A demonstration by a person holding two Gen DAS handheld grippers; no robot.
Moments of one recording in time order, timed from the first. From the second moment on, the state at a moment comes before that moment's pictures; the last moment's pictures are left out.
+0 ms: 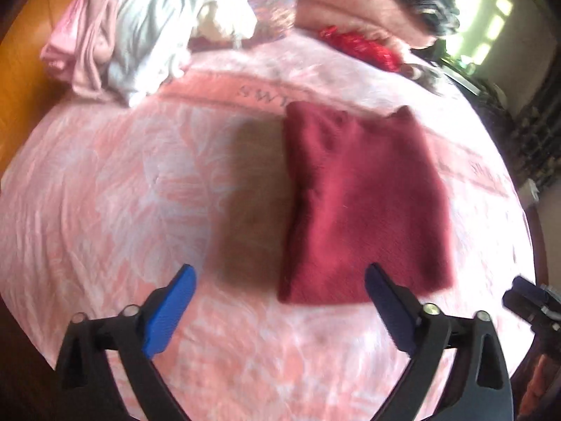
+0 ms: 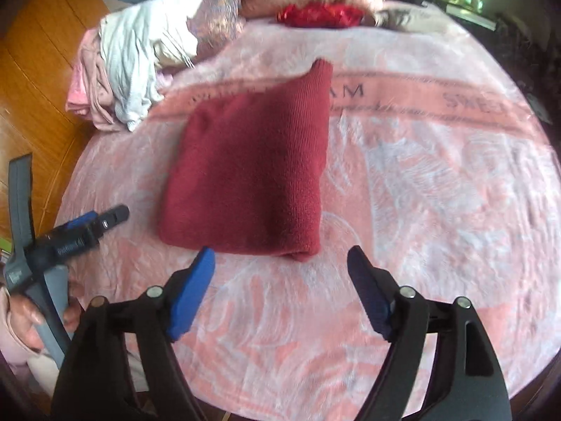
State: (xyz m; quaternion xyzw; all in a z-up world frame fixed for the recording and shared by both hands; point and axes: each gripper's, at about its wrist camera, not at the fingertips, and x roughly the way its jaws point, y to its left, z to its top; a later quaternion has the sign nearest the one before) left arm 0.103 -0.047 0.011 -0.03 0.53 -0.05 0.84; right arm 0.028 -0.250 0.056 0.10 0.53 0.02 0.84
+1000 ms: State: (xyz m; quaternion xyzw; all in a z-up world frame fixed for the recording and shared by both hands) left arm 0.022 -0.044 0.034 0.03 0.47 -0.04 0.88; right arm -0.029 -0.217 0.048 0.08 0.49 -0.03 0.87
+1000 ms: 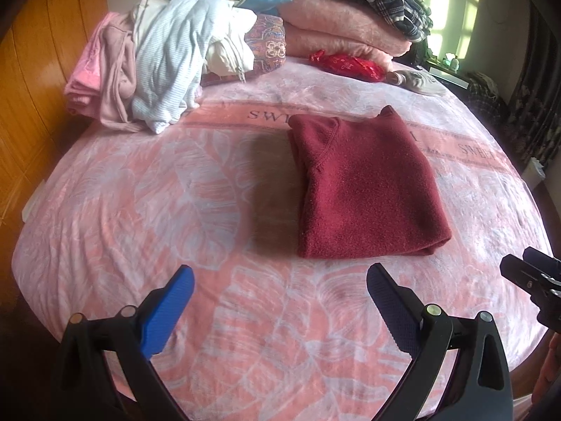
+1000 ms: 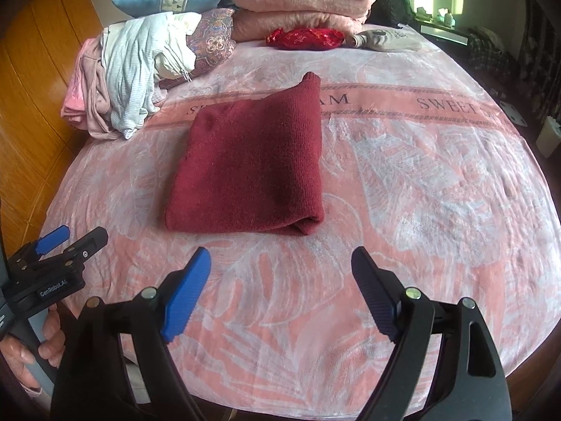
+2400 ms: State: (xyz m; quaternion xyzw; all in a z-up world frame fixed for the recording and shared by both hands) left arm 0.029 -0.042 0.003 0.06 0.50 -0.01 0.86; right arm -0.024 -0.218 0.029 0.06 0.52 -0.03 0.85
